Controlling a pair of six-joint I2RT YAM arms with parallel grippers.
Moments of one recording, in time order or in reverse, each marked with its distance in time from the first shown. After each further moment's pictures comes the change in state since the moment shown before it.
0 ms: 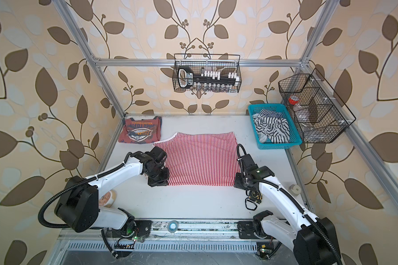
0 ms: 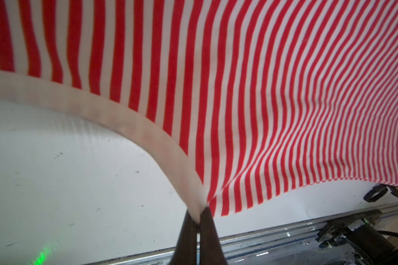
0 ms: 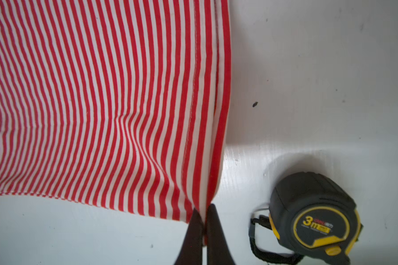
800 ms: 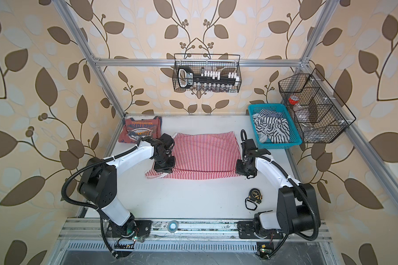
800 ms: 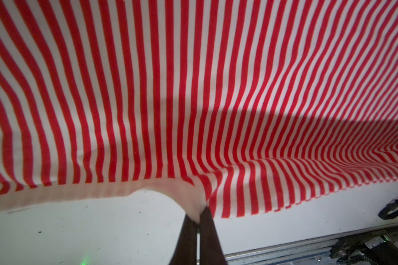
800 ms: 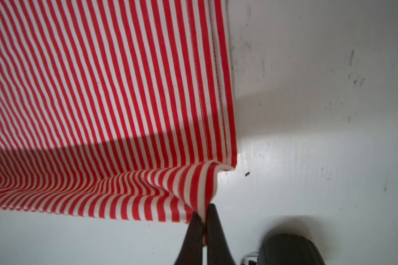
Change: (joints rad) left arm 0.023 0.294 0.329 -0.109 -0.076 0.146; right arm -0.181 0.375 0.223 0.048 -0.082 -0.208
